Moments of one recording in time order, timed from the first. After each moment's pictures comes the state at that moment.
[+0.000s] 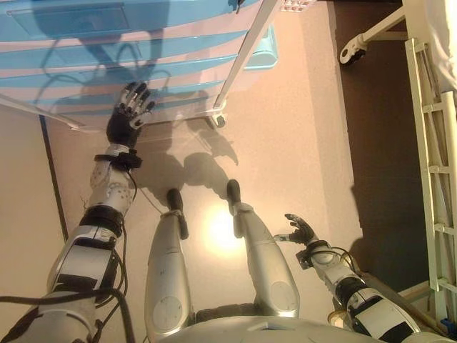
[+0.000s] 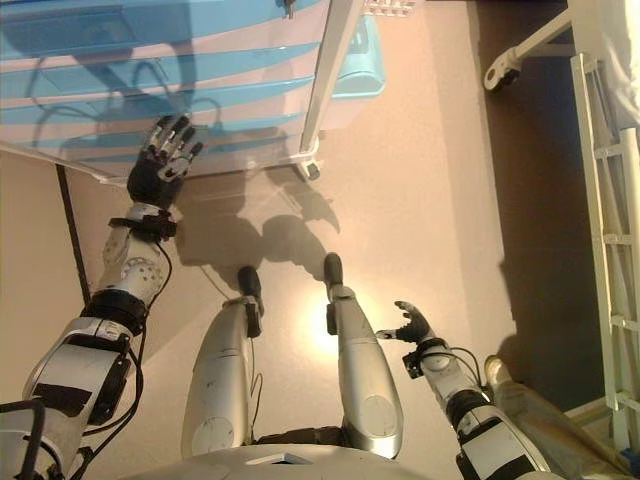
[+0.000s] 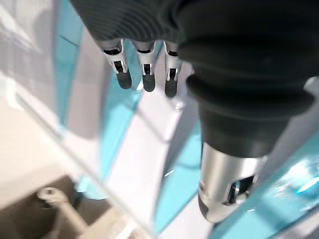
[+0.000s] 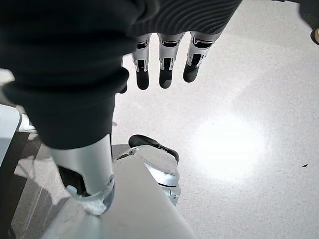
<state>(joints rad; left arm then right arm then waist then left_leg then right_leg) -0.64 0.54 -0.17 0.81 -0.98 -0.42 -0.44 -0.27 -0.30 0.41 1.04 0.08 -0.19 -0.08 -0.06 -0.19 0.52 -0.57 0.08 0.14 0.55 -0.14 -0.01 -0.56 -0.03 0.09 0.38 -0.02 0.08</state>
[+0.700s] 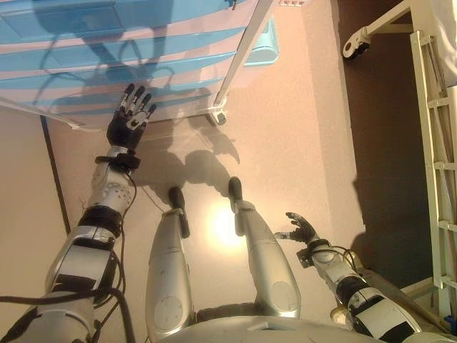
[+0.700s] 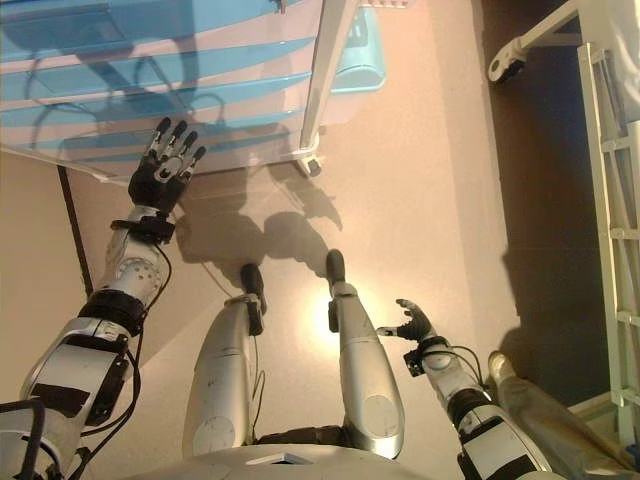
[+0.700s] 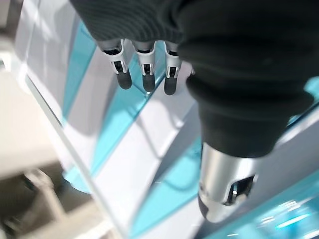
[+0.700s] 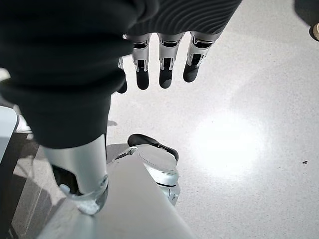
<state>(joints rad) -0.64 0.50 -0.14 0.82 -1.33 -0.32 -0.56 -0.27 -0.30 0.40 1.04 0.08 -0.19 -0.09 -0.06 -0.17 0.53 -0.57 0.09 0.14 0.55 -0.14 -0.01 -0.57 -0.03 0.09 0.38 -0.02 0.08</state>
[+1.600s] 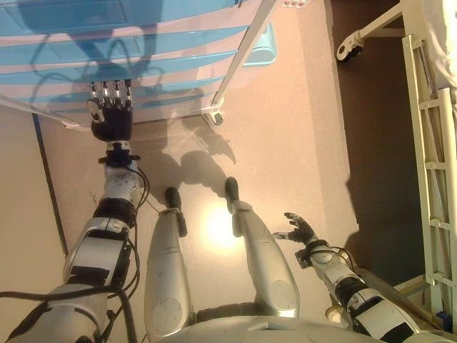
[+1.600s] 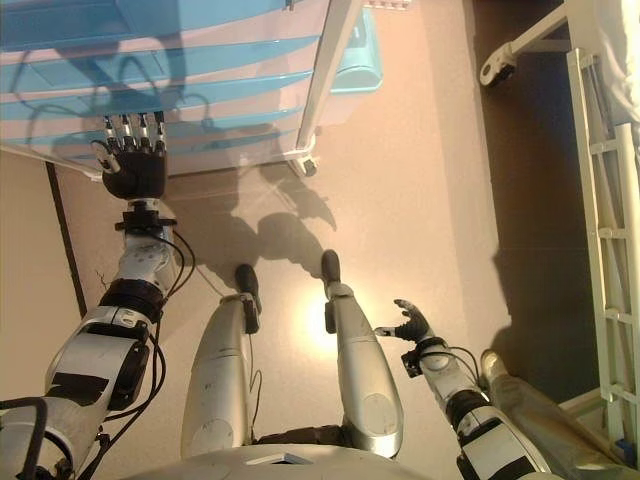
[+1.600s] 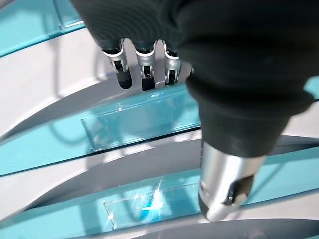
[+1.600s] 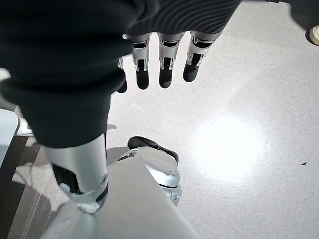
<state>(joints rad) -0.71 0.45 -0.08 0.83 -1.78 -0.37 -0.79 -0.26 -0.30 0.42 1.03 0.10 -0.20 -0.09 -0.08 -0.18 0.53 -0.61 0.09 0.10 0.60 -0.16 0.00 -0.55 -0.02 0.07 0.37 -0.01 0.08</state>
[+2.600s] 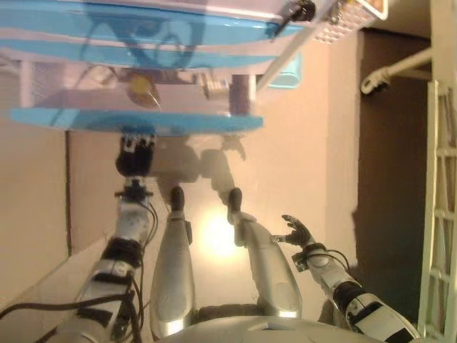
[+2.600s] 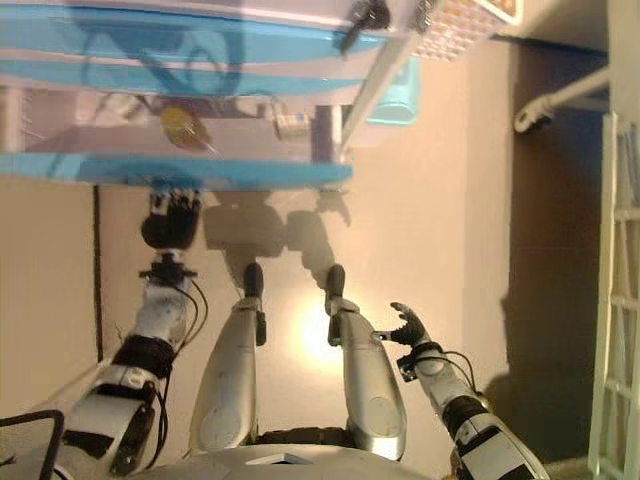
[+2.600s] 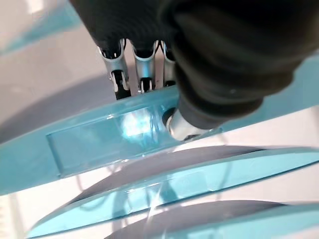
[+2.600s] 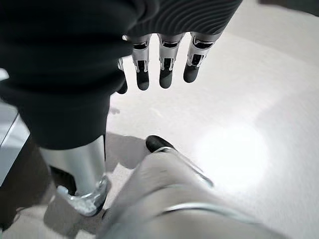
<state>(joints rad) -0.28 0.29 -0.07 0.60 -1.57 -0.24 -0.77 -0.22 -0.29 0.40 0.97 0.08 -0.15 -0.15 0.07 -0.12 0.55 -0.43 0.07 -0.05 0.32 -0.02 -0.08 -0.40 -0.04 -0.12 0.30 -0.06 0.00</state>
